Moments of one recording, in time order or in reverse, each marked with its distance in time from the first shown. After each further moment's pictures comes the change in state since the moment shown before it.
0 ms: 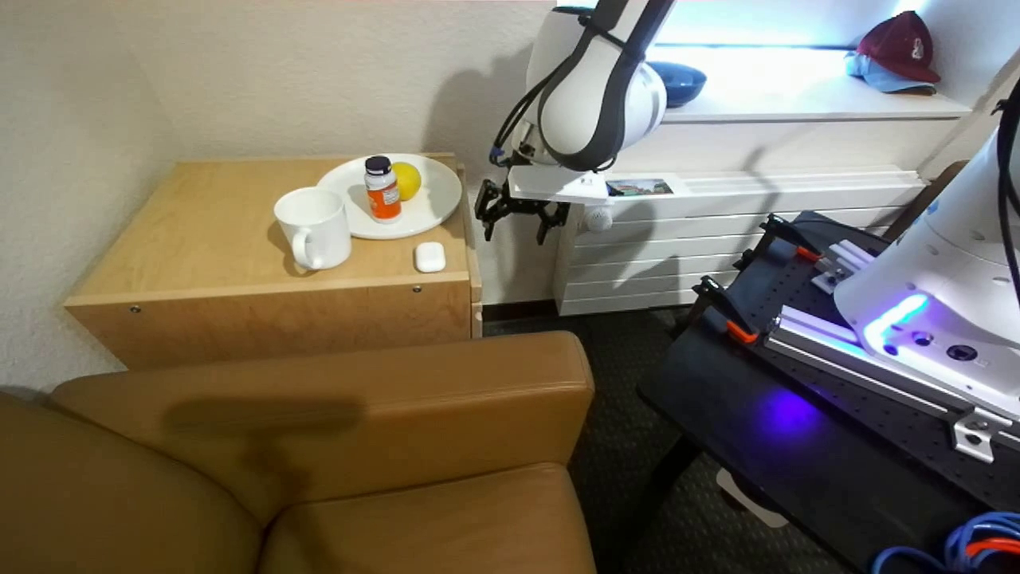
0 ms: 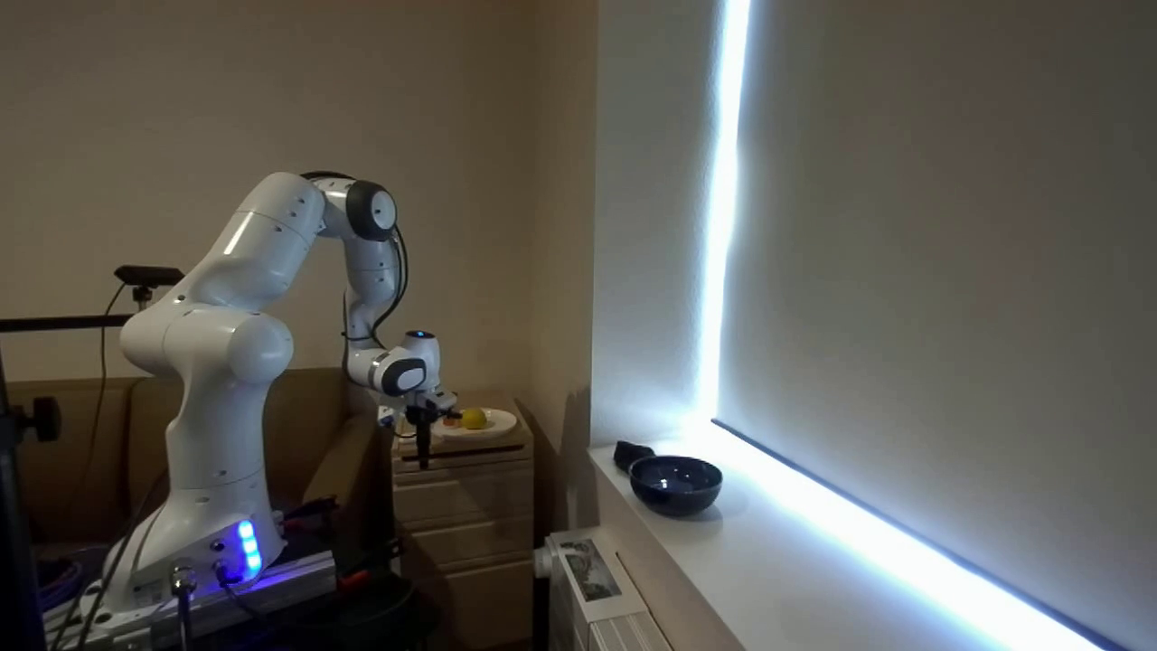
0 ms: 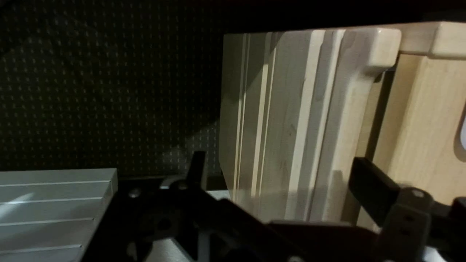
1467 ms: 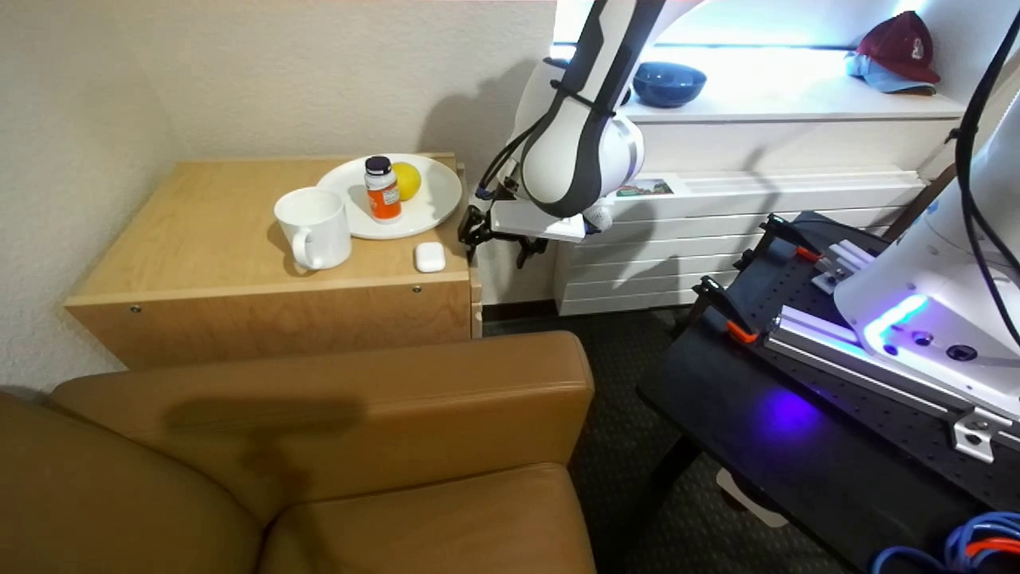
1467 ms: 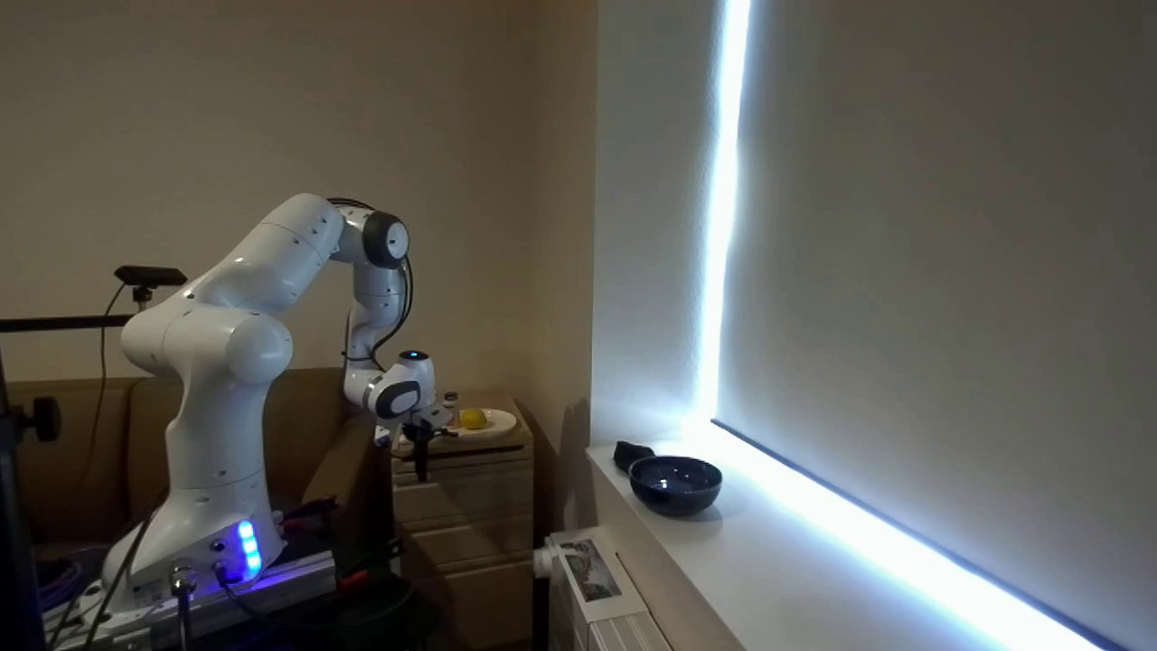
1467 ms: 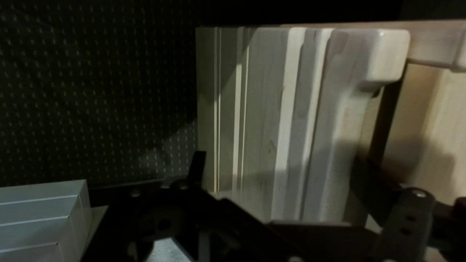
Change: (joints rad) arm -0.011 0.174 0.055 0.099 0.034 0.154 -0.004
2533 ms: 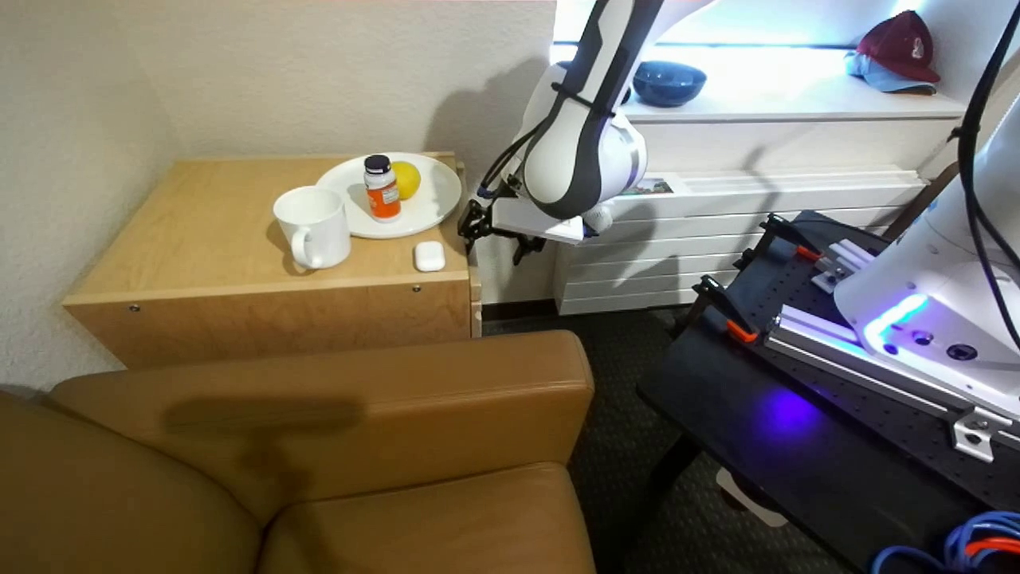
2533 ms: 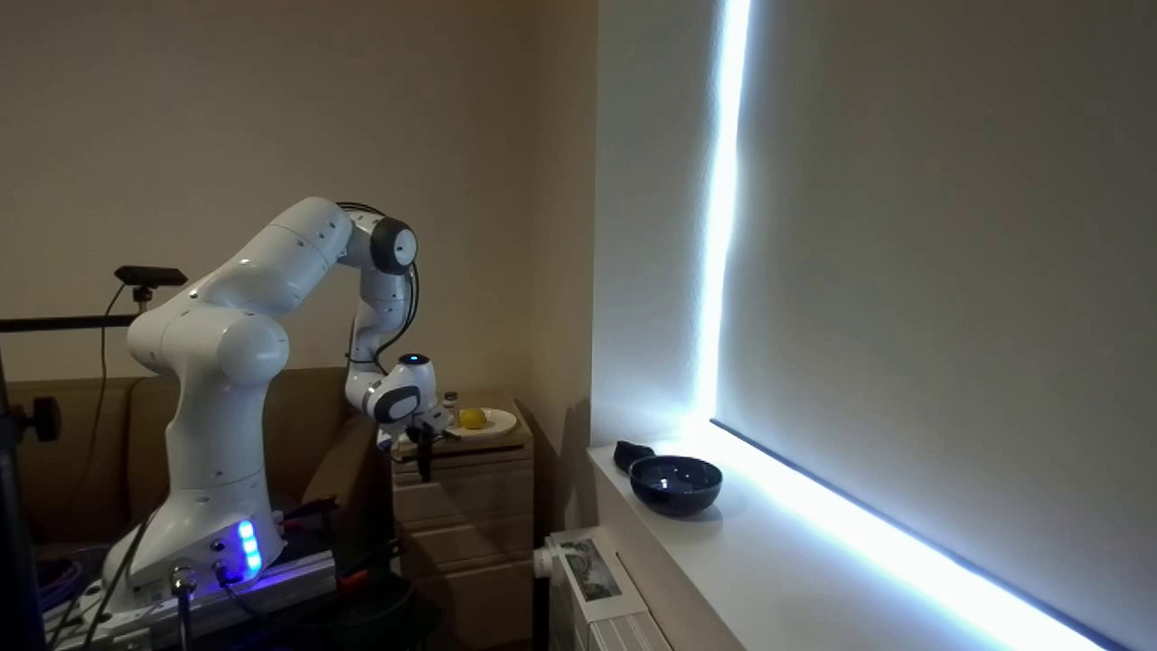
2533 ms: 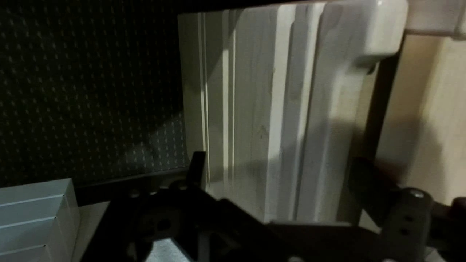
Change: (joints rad) arm -0.083 0.034 0.073 -0.003 0.018 0.103 -0.040
